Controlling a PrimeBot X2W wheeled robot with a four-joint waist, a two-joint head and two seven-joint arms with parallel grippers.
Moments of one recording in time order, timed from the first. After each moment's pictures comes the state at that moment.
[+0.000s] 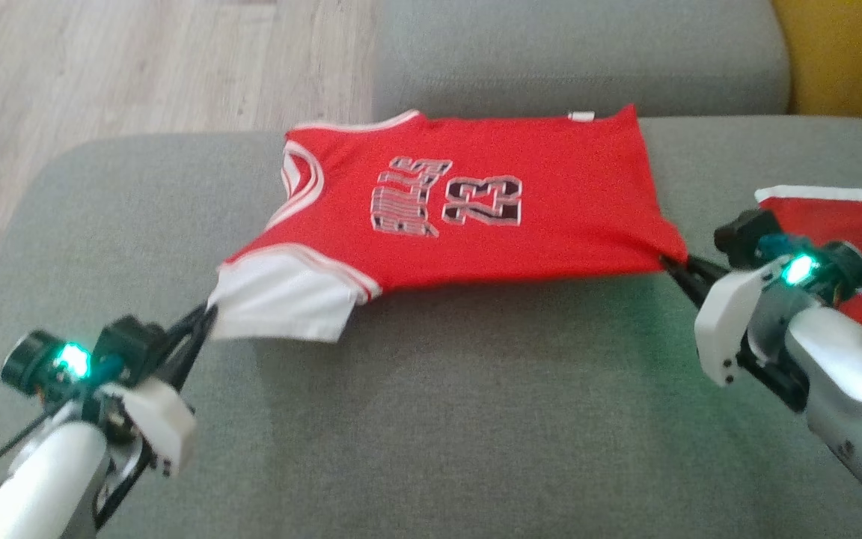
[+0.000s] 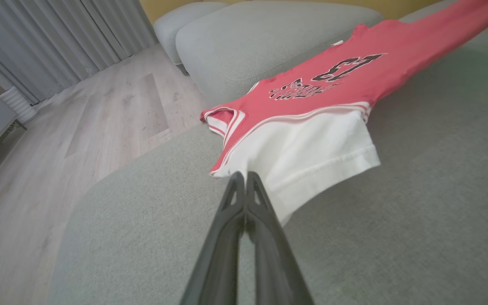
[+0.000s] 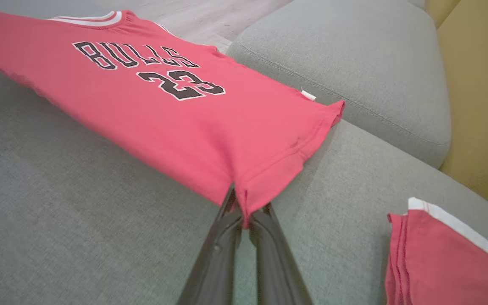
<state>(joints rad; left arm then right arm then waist) -0.44 0.54 -0.66 0.49 -0.39 -0.13 -0.04 -0.71 -0.48 0.96 0.80 0.64 0.13 0.01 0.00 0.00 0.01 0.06</state>
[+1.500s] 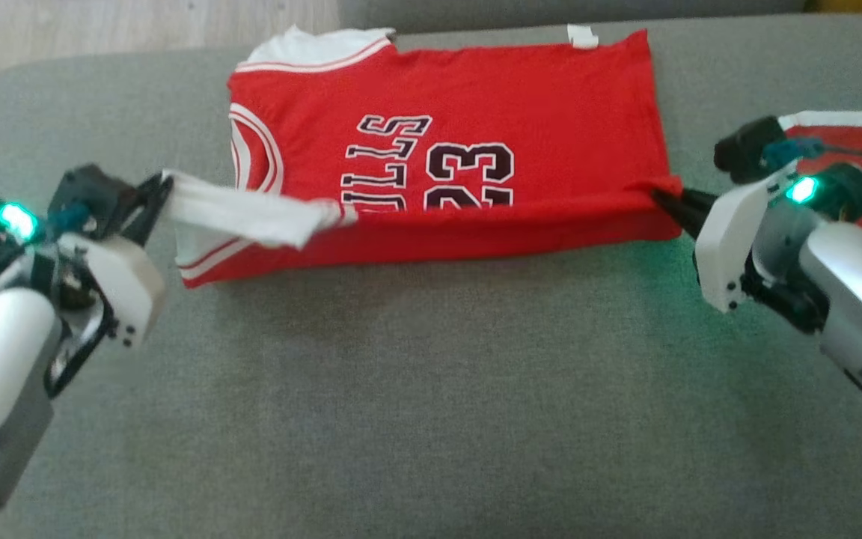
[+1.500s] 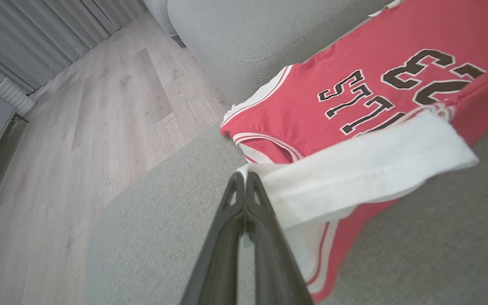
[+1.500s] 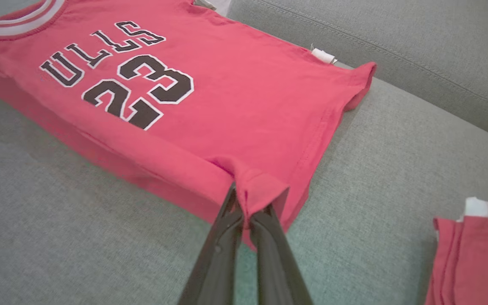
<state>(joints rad) -0.65 0.63 -0.66 0.35 -0.42 -0.10 0.26 -0.89 -0.56 1.10 0.66 0.85 0.13 0.20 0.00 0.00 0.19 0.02</state>
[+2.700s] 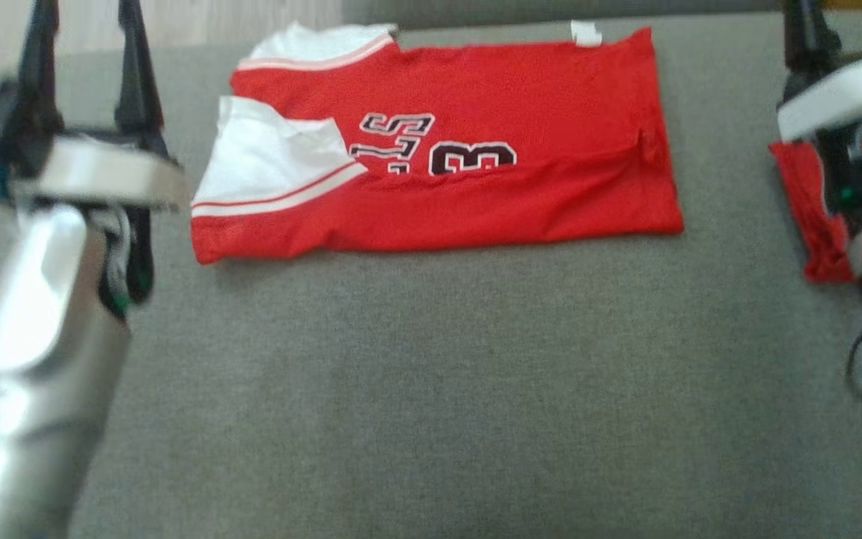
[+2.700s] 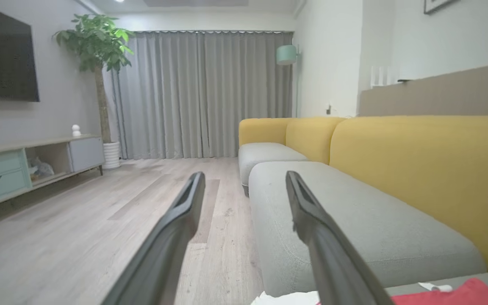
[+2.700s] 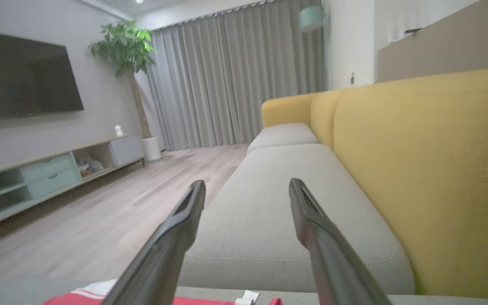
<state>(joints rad) -0.78 0.36 -0.44 0.49 -0.55 0.13 -0.25 -0.92 -0.39 0.46 0.75 0.68 0.13 -0.25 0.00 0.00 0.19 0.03</state>
